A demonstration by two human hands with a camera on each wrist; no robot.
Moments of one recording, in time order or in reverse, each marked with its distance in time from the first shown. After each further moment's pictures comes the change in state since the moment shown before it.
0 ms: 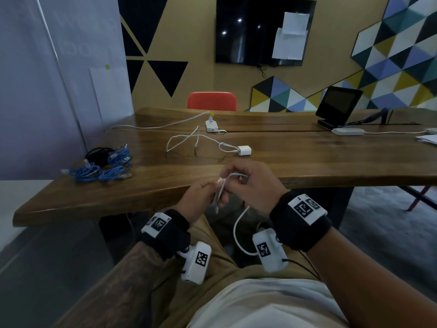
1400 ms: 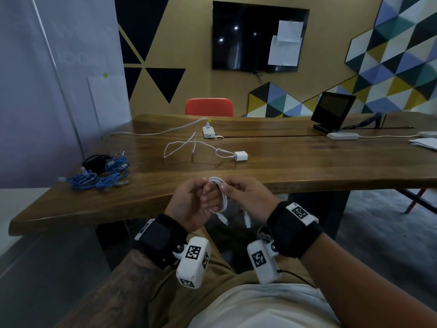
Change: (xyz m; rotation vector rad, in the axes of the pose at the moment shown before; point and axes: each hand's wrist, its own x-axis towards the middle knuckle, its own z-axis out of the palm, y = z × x) left_hand -0.007 0.025 0.006 -0.730 -0.150 -0.163; right_hand 0.000 0.023 0.012 0.312 -0.105 0.125
